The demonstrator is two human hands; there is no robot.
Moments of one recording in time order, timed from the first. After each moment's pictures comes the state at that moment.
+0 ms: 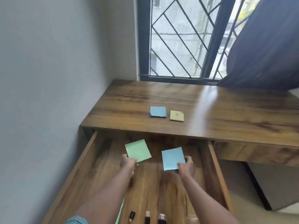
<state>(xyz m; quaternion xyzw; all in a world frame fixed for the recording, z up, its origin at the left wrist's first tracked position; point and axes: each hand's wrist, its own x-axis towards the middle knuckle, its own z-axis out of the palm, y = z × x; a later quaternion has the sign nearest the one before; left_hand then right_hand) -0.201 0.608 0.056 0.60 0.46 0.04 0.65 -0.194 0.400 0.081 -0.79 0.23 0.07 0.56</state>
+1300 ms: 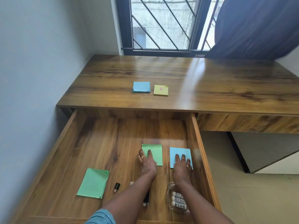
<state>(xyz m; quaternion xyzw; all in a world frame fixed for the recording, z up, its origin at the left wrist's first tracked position) -0.266 0.449 0.021 0.89 0.27 -0.14 0.35 -0.261 0.332 0.007 -0.96 0.08 0.17 0.19</state>
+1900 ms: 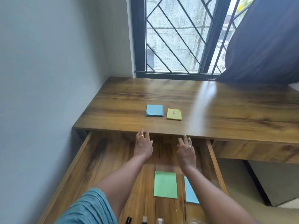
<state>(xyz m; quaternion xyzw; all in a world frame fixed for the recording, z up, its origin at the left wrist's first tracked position) -0.150 0.552 0.118 0.96 0.15 0.00 0.24 -0.141 0.396 0.101 -0.98 -0.03 -0.06 0.21</state>
